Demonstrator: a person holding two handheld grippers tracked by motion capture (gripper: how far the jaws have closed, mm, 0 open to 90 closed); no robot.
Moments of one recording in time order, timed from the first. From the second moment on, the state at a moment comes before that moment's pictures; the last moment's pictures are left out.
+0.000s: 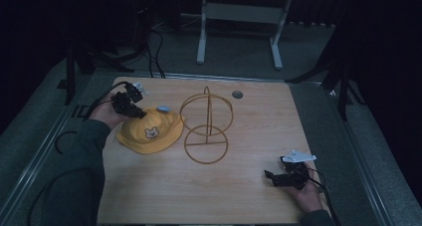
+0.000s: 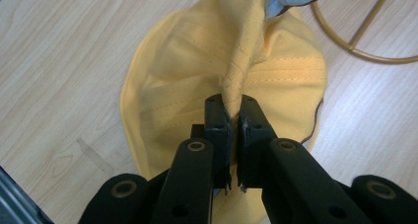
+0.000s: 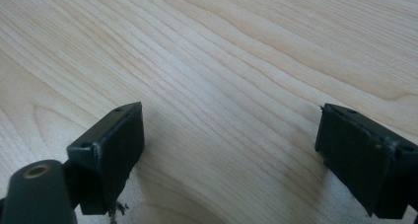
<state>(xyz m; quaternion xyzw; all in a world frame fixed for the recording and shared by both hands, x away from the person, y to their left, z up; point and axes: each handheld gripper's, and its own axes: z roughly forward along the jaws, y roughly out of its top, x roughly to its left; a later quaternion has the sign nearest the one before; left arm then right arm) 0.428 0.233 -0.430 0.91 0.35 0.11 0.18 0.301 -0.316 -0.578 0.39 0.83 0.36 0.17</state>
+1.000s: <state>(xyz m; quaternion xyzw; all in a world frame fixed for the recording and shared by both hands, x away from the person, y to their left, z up) 0.405 0.244 -0.399 0.92 0.32 0.12 0.21 0.301 -0.316 -0.578 0.39 0.83 0.36 0.17</state>
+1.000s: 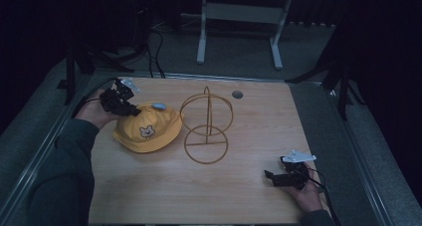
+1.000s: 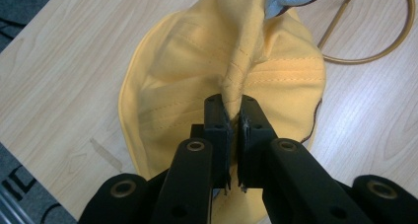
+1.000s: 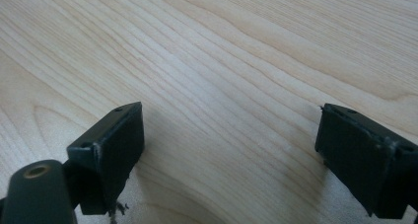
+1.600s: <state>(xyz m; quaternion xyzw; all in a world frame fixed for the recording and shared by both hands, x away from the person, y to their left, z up) 0.393 0.248 -0.383 0.92 0.31 0.14 0.22 0.301 -0.316 -0.578 0.39 0.83 0.36 0.17</state>
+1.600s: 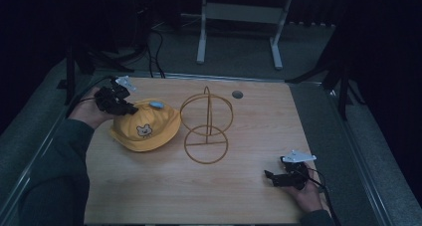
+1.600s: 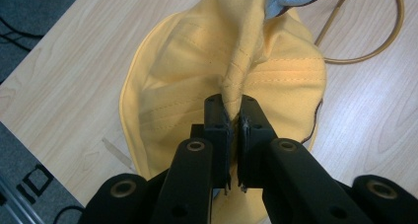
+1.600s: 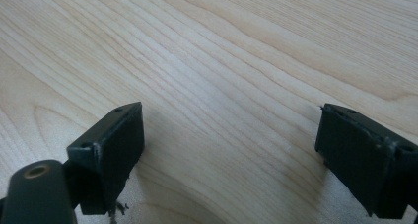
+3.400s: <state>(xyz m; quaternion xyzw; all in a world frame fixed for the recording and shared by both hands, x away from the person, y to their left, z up) 0.373 0.254 -0.343 0.91 0.28 0.16 0.26 0.301 -0.316 -0.578 0.39 0.83 0.36 0.17</state>
